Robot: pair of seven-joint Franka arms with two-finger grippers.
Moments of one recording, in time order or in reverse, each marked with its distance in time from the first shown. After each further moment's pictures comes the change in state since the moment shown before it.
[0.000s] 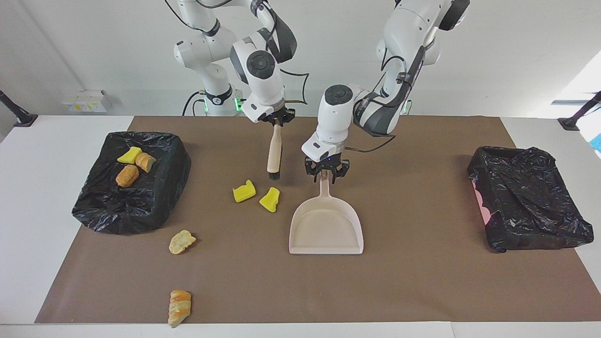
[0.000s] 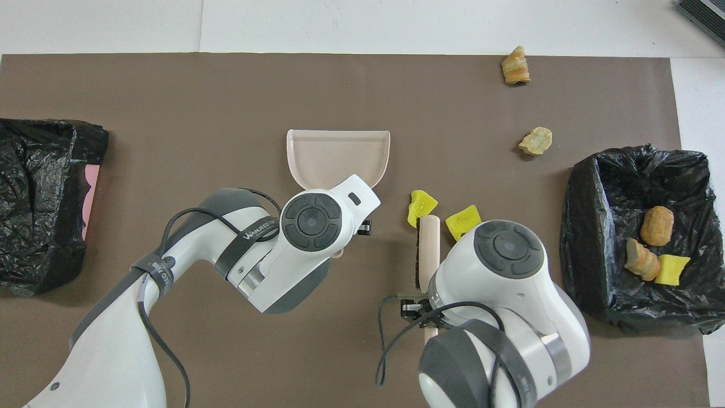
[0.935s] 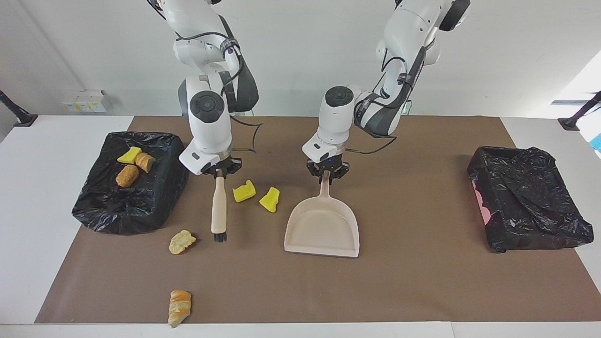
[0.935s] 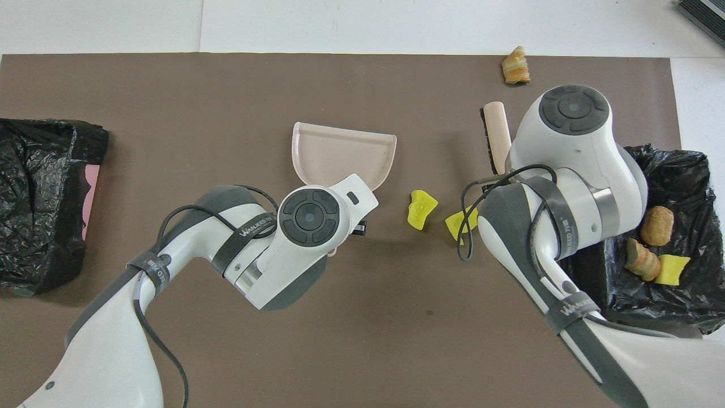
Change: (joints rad) left arm 0.010 -0.006 0.002 0.013 0.007 -0.043 0.103; right arm -0.251 0.371 -0.004 0.431 -0.452 0.036 -0.322
